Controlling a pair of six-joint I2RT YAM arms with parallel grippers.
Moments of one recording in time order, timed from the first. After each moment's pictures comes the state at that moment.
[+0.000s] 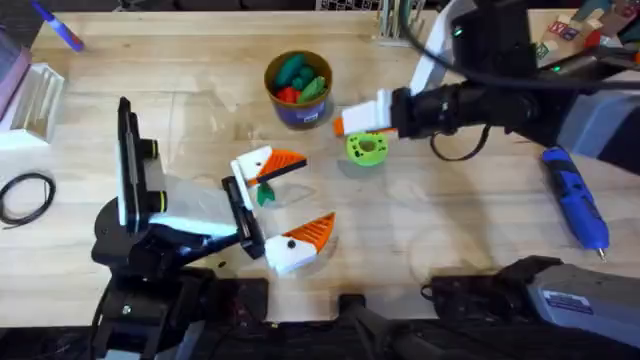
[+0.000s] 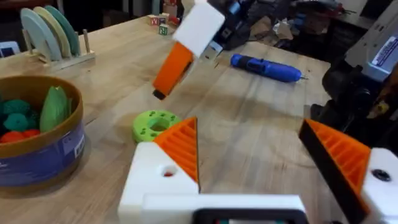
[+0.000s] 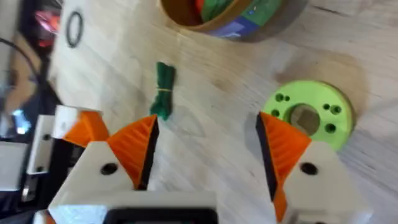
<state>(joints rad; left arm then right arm) -0.11 0.02 0.01 -0.11 1.05 -0.06 0.37 1.35 0.85 -0.41 -0.62 0.31</state>
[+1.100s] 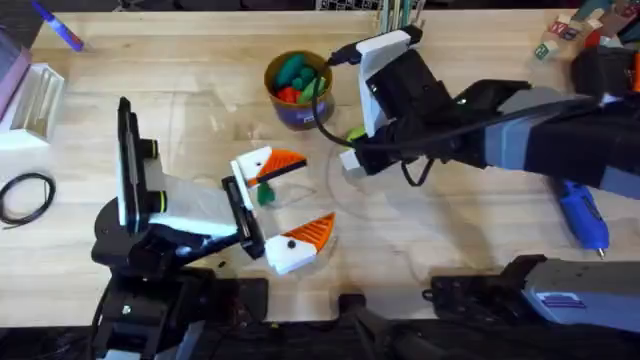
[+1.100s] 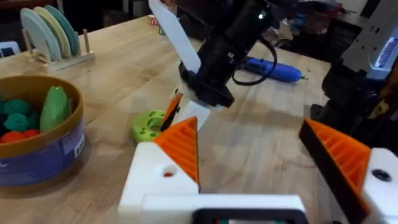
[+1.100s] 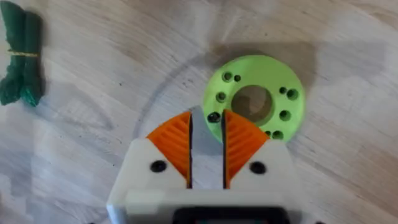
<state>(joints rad) -0.11 0.02 0.01 -0.11 1.05 -0.06 0.64 1.49 0.85 -0.46 -0.05 0.18</state>
